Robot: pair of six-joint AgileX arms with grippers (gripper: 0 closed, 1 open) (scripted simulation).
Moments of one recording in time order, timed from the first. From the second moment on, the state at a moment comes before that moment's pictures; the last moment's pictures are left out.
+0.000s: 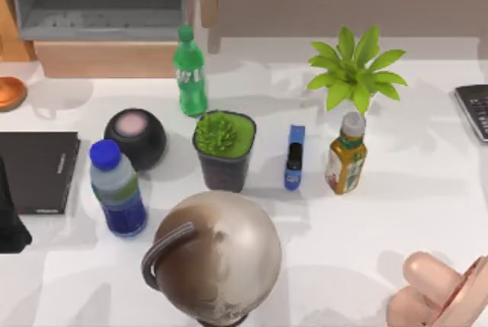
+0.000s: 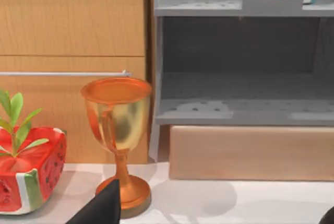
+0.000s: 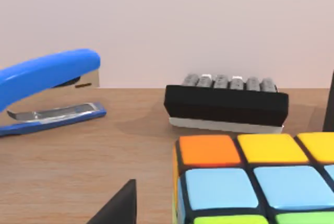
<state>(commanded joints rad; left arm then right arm) 0.00 0.00 0.00 0.00 0.00 0.00 -0.19 1.93 1.88 0.05 -0.17 0.01</state>
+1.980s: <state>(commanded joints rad) 0.00 0.00 0.00 0.00 0.00 0.00 -0.09 0.81 0.79 0.05 -0.10 0.02</state>
